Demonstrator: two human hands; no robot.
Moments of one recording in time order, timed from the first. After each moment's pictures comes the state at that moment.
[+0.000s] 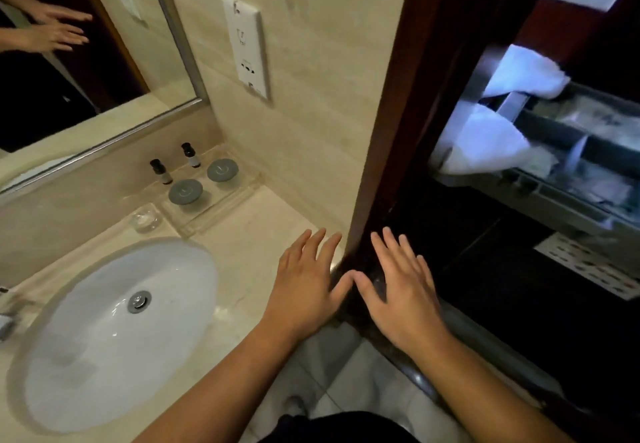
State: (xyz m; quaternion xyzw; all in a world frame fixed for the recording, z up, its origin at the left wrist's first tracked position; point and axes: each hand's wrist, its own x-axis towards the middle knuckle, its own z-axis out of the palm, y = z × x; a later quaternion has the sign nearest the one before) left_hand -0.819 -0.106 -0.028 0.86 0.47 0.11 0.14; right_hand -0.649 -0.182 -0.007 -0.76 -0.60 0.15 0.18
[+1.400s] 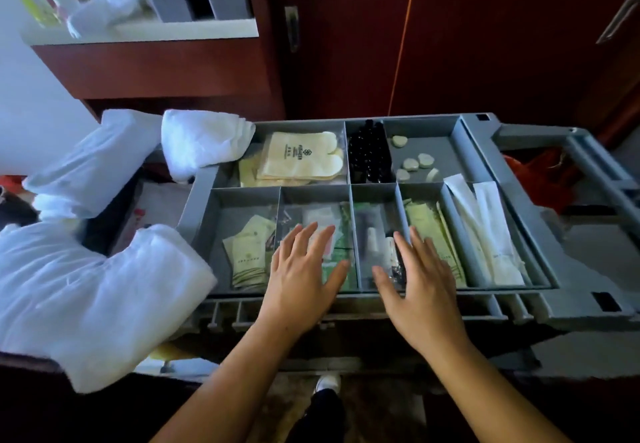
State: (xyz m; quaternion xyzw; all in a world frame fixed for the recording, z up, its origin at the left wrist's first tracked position) left_hand -0.241 -0.107 0.010 0.96 0.18 0.09 0.21; right_hand -0.157 -0.298 0.002 -0.93 -0.25 0.04 0.28
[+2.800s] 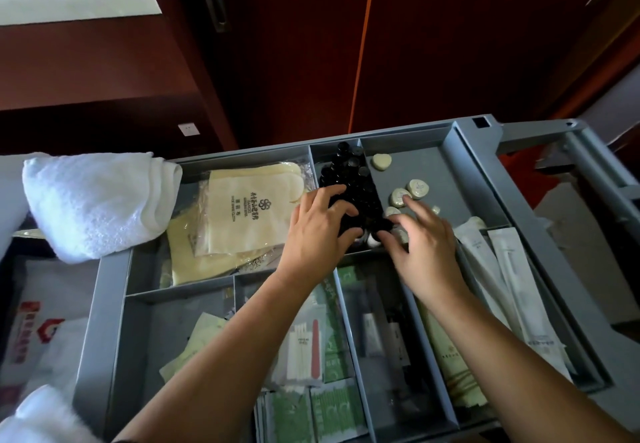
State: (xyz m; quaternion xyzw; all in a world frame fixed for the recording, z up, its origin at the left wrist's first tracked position) left_hand 0.036 -0.007 -0.016 0.96 0.05 0.07 0.25; right_hand 0.078 -0.200 -0.028 -0.94 -0.19 -0.07 0.26
